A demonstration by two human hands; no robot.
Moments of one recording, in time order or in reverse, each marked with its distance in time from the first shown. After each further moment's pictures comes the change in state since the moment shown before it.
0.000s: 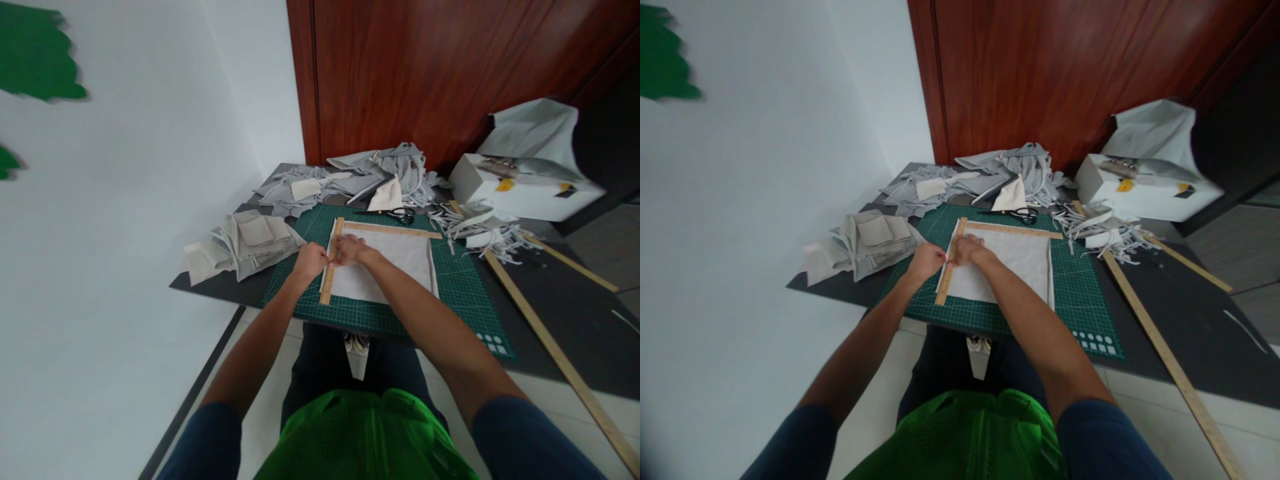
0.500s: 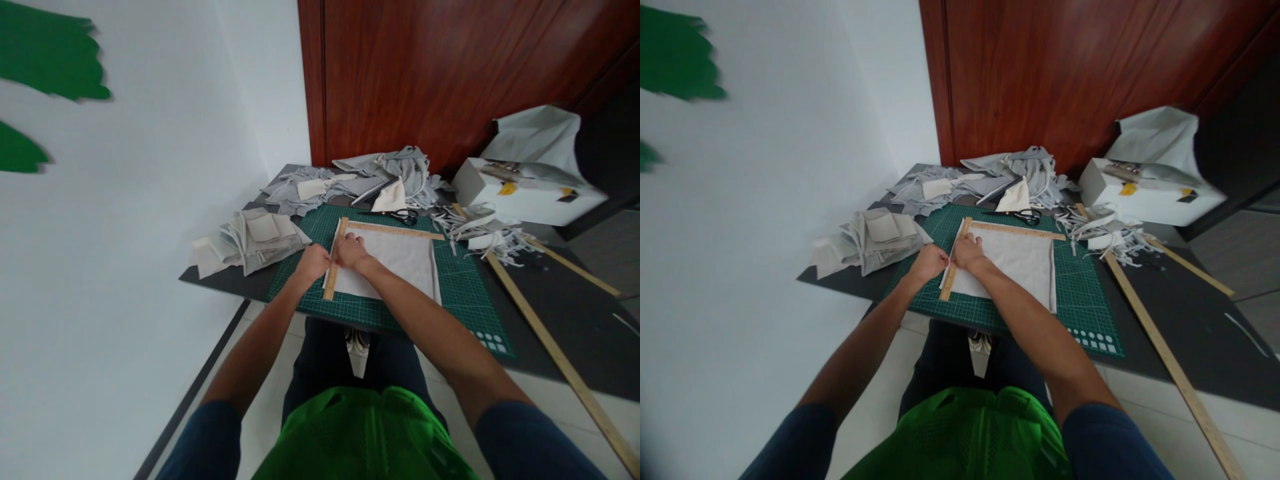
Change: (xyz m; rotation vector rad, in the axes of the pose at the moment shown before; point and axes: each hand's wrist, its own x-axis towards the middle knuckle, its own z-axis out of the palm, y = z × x) left_hand -0.019 0.000 -0.006 -0.001 -0.049 0.011; right_hand -0.013 -0.022 0.010 -0.062 0.171 0.012
